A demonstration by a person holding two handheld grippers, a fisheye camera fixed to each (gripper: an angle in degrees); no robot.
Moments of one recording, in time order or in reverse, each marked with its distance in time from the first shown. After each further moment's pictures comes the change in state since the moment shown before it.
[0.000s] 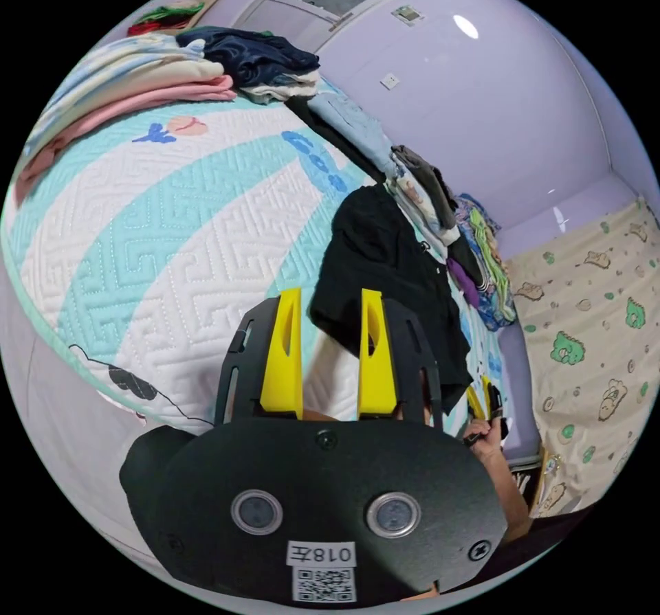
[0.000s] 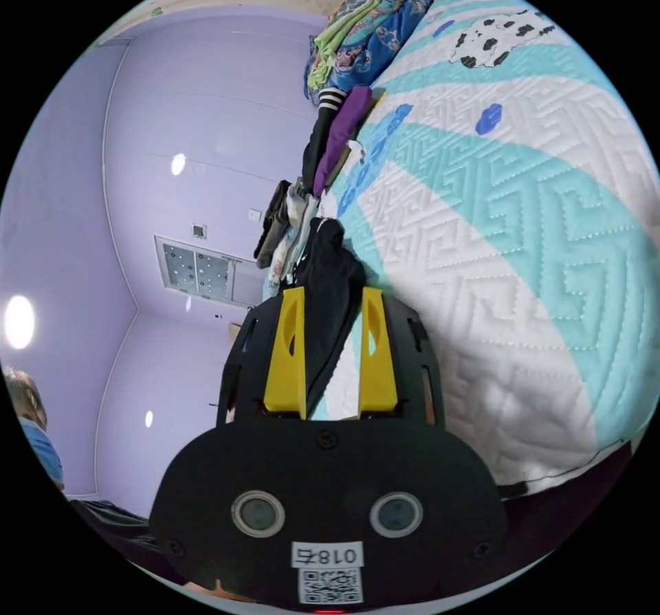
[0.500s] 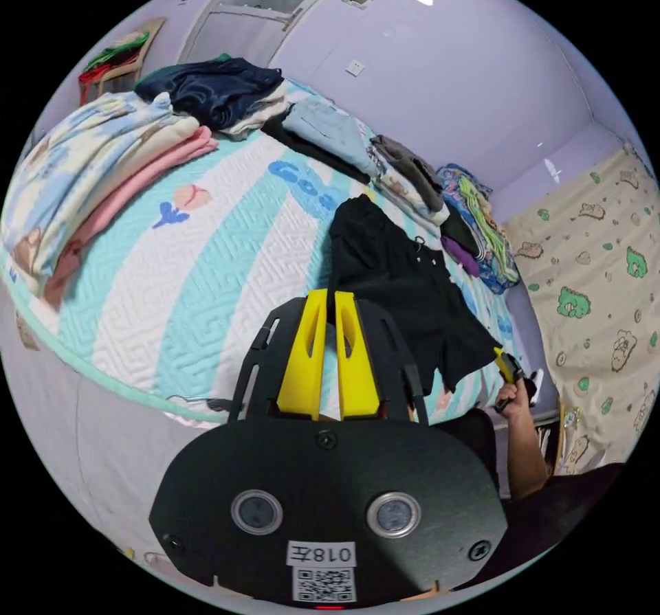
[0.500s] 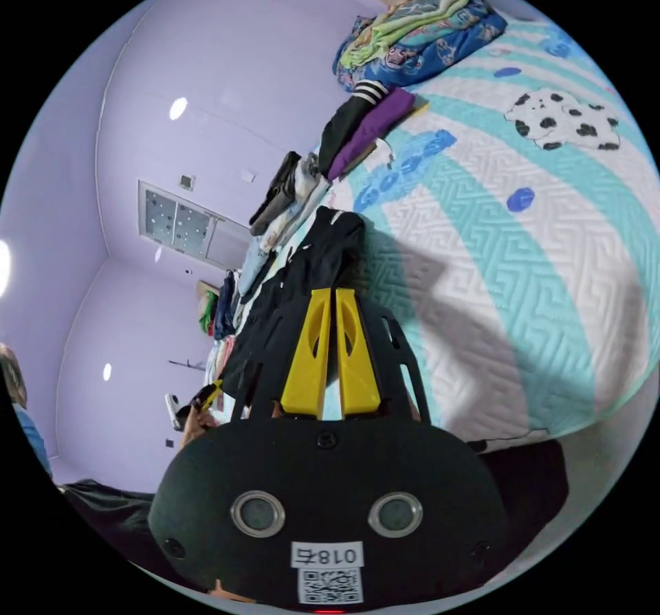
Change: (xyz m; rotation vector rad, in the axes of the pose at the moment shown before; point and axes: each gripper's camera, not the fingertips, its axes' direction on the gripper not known) left arm 0.068 -0.004 -0.048 -0.089 -0.047 0.174; right arm -0.050 -0.040 -0.007 -0.148 0.215 -0.172
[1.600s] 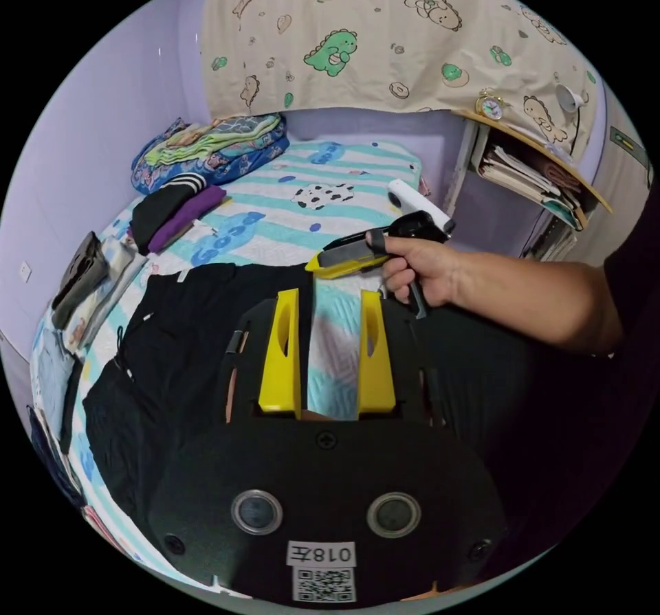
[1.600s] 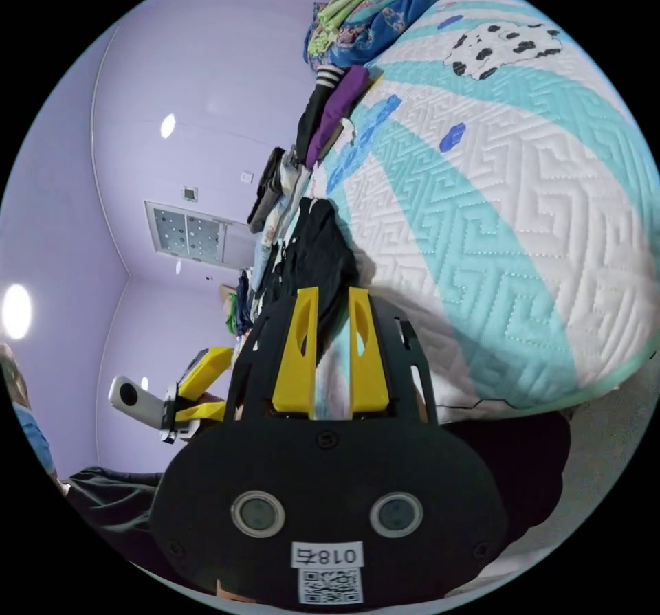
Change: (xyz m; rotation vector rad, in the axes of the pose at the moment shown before) left arm 0.785 0.254 0.177 -0.166 0.231 1.277; right arm 0.090 0.038 -0.039 0.029 -0.188 0.143
